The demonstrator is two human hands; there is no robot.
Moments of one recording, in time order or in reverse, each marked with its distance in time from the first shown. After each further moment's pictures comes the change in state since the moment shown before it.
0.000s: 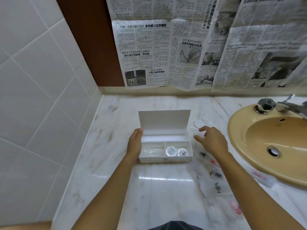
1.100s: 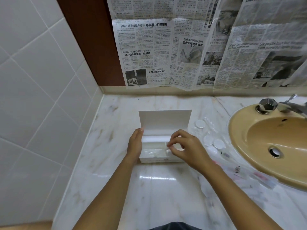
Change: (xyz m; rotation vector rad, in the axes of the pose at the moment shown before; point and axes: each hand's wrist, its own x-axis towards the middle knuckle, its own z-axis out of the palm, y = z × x) left_hand -0.004 0.005 0.002 0.004 0.003 -0.005; right_hand -0.062 -0.063 0.006 0.297 -0.040 -0.697
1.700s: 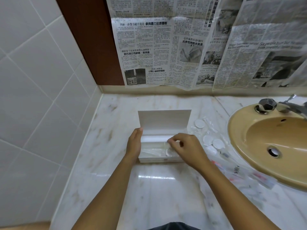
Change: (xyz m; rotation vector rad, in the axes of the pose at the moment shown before) left_hand -0.001 0.002 0.001 0.022 0.009 -0.010; right_hand 0.008 -0.005 0.004 0.024 0.005 0.266
